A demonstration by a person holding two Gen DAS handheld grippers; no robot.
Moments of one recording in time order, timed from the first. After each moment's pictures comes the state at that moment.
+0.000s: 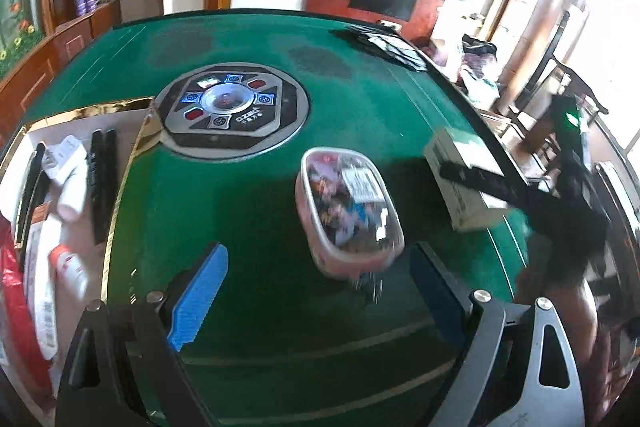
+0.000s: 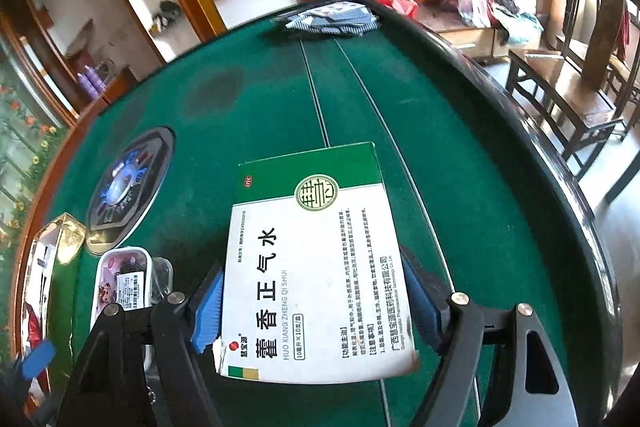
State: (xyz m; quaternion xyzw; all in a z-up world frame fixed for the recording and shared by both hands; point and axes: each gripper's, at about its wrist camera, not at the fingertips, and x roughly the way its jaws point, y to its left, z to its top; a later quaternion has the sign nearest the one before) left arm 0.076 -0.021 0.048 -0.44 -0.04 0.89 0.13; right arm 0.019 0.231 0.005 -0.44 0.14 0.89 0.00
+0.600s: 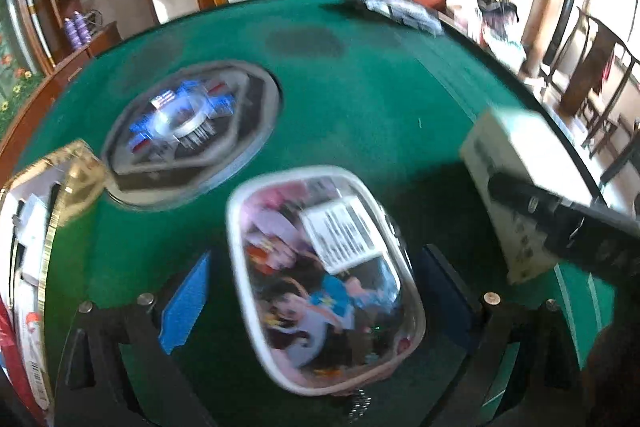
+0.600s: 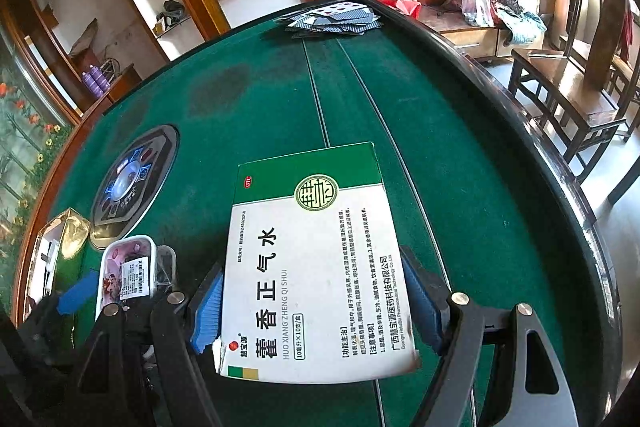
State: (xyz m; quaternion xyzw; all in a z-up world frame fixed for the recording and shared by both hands) left arm 0.019 0.048 -0.003 -0.47 0.06 0.88 0.09; right arm 0.017 0.233 0.006 -0.45 0.14 0.88 -0.01
